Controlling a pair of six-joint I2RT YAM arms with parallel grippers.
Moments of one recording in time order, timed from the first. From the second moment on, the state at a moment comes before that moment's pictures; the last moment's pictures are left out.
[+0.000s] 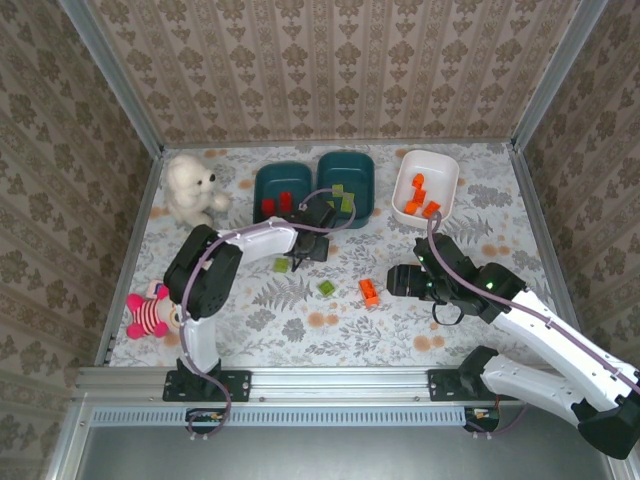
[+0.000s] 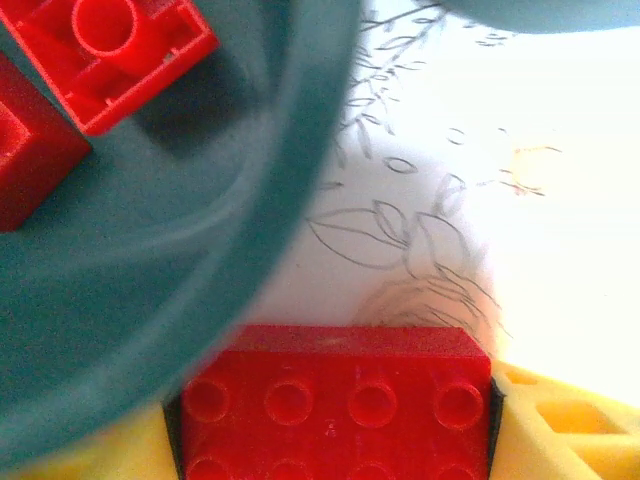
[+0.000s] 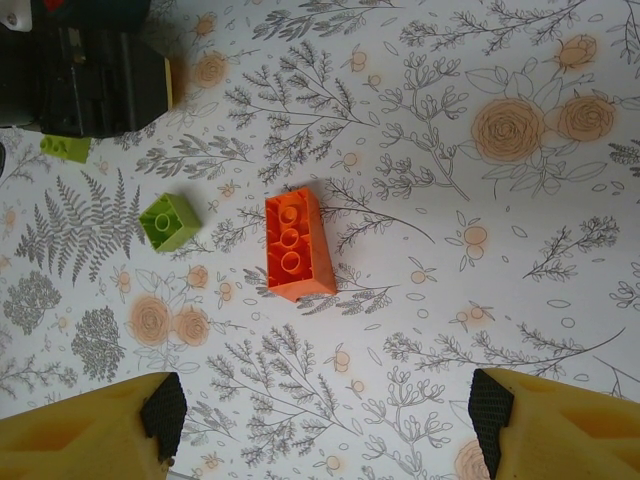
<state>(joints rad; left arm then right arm) -0.75 1.91 1.25 -0.56 -0.22 -0.48 0.68 0.90 0.89 -0.94 0.10 0.72</state>
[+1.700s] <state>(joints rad) -0.37 2.40 2.15 -0.85 -0.05 -0.48 0.71 1.31 1.17 -0.65 -0.08 0.53</state>
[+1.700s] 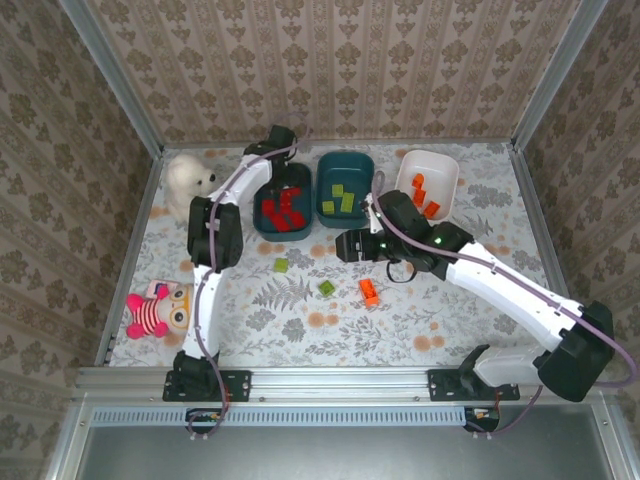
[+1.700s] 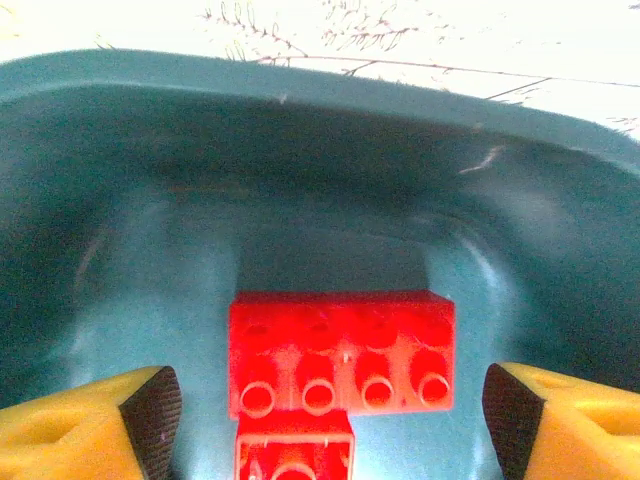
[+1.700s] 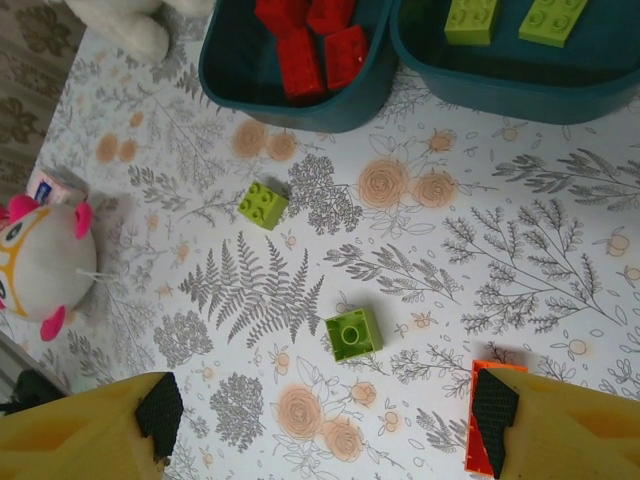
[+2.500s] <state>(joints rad) -0.37 0.67 0.91 -1.05 -0.11 -0.65 0.99 2.18 1.88 -0.81 0.16 0.83</state>
